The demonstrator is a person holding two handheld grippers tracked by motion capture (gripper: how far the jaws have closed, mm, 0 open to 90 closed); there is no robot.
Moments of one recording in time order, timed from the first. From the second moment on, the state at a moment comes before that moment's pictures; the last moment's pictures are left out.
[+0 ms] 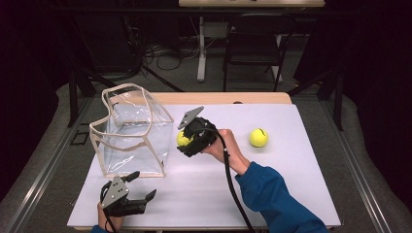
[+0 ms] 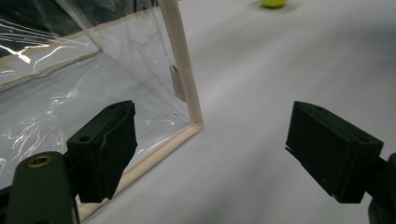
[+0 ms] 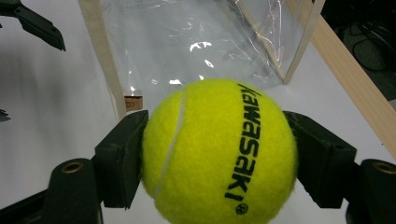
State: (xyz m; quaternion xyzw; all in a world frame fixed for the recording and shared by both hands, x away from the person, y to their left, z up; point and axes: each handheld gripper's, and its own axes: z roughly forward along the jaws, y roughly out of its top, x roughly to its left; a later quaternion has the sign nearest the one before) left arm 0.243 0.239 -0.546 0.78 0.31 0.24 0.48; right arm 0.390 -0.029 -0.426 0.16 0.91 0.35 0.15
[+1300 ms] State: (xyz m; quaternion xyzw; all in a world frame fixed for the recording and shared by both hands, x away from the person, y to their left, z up) left arm 0.243 0.240 -0.546 0.78 0.31 0.24 0.49; right arm 0.404 -0.011 -0.396 0.15 0.91 0.35 0.16
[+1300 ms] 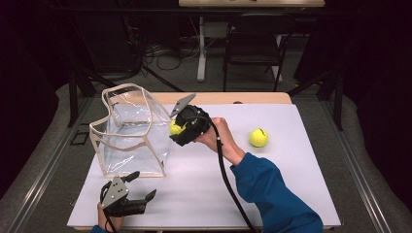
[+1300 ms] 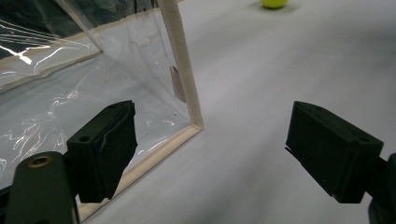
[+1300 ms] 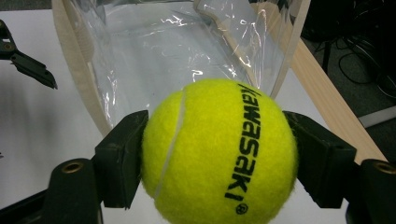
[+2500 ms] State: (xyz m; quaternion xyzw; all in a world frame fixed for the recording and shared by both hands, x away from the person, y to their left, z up) left arm 0.243 0.240 -0.546 0.78 0.31 0.24 0.49; right arm 0.411 0.011 -0.372 0.14 0.90 0.37 0.17
